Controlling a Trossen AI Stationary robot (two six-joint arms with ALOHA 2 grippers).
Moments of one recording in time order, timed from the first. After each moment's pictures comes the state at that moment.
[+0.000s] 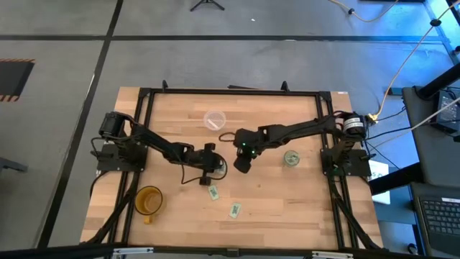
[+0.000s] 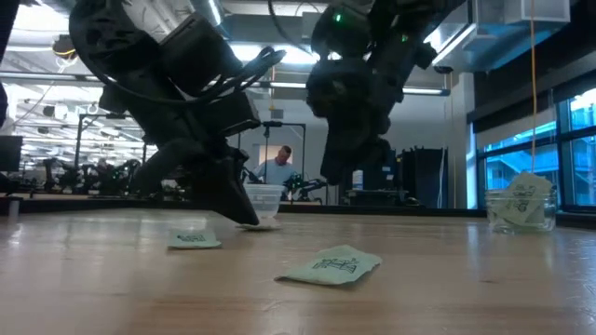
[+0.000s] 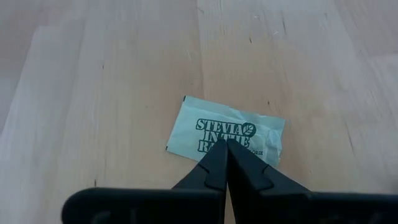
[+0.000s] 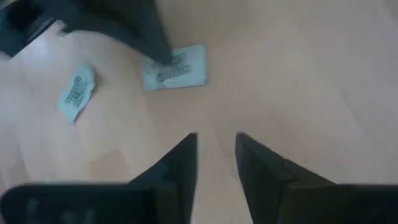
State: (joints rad) left arm -0.11 1.77 0.65 0.25 -0.12 0.03; right arm -0.03 1.82 1.19 -0.40 -0.13 0.51
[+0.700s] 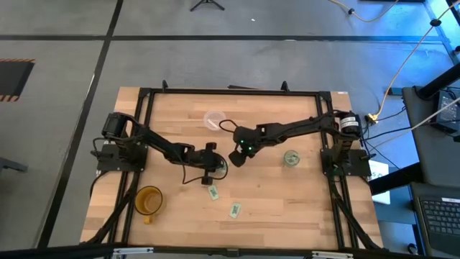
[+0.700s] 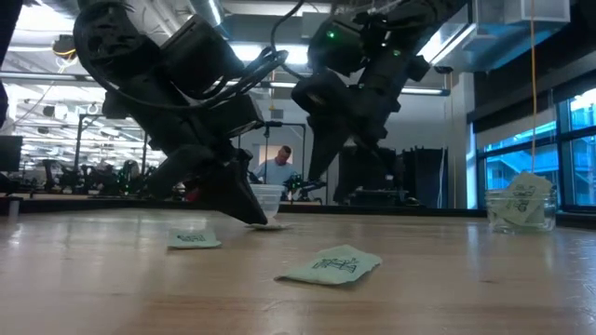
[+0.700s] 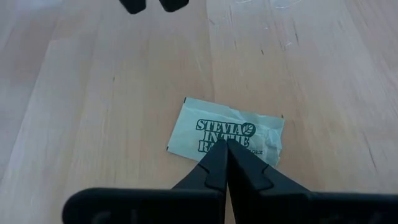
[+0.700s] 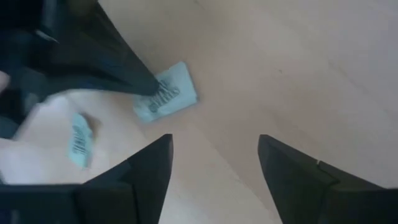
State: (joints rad) left arm -0.10 1.79 0.65 0.32 -0.15 0.05; right arm -0.07 1.87 1.19 -0.38 -0.17 0.82
